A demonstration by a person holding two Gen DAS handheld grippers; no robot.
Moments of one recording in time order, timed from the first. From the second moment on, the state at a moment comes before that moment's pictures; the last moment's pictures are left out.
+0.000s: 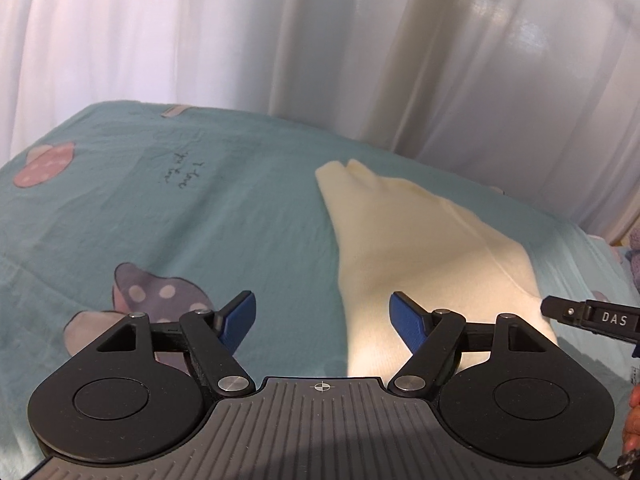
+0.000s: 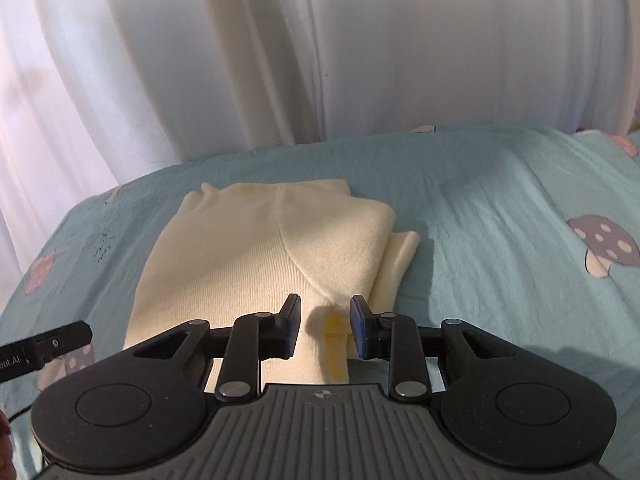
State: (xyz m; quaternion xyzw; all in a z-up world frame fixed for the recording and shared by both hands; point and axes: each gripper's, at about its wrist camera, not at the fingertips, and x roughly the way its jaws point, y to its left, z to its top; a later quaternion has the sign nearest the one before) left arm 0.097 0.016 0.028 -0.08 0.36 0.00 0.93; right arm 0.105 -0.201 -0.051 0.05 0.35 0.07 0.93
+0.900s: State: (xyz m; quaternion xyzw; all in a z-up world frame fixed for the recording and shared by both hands) left arm 0.066 -0.012 -0.016 -0.01 0.45 -0.03 0.89; right arm 0.040 -0.203 -0.073 0.04 0.46 0.07 0.88
